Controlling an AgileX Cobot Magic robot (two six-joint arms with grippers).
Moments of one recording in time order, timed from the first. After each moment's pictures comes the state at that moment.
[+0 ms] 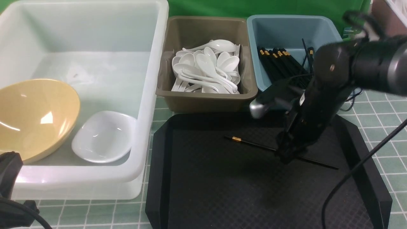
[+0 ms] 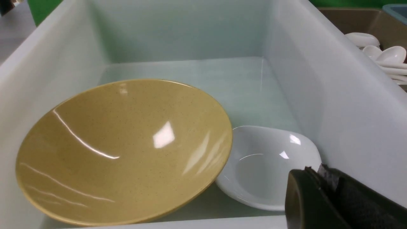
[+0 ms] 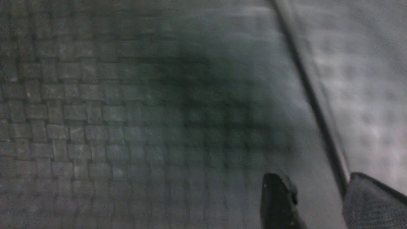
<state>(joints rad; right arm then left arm) 0.41 1.87 -1.27 0.11 0.88 -0.47 -0.13 0.31 -0.26 0.26 0.29 -0.24</state>
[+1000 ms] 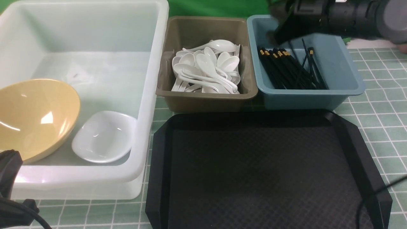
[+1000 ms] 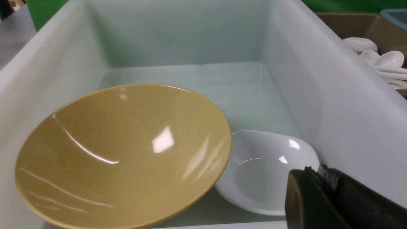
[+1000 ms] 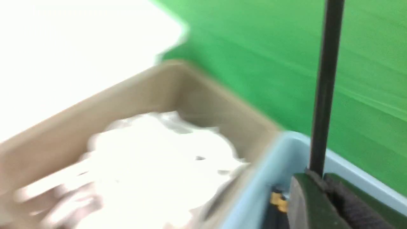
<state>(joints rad) 0.33 1.66 -1.30 0.40 0.05 -0.64 -0.13 0.31 -0.26 0.26 0.28 -0.24</state>
